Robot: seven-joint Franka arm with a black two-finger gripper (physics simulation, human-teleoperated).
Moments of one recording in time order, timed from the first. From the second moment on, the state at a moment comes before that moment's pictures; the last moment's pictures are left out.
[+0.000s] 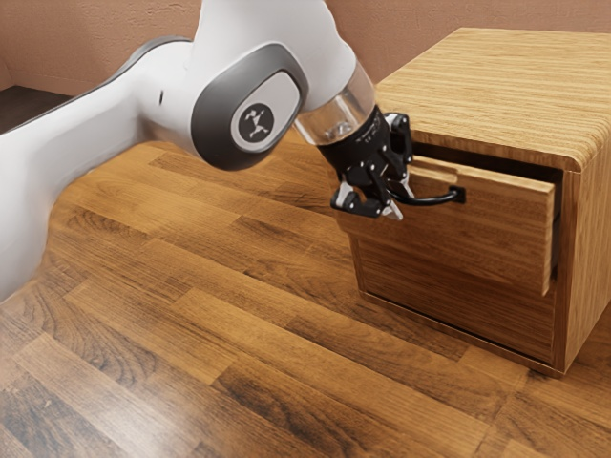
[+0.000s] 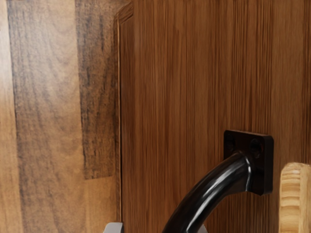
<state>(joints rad) -0.40 0.12 0.18 -1.43 -0.02 1.98 -1.73</state>
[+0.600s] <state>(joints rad) -0.41 0.03 0.18 -1.52 -0.02 1.95 -1.73</state>
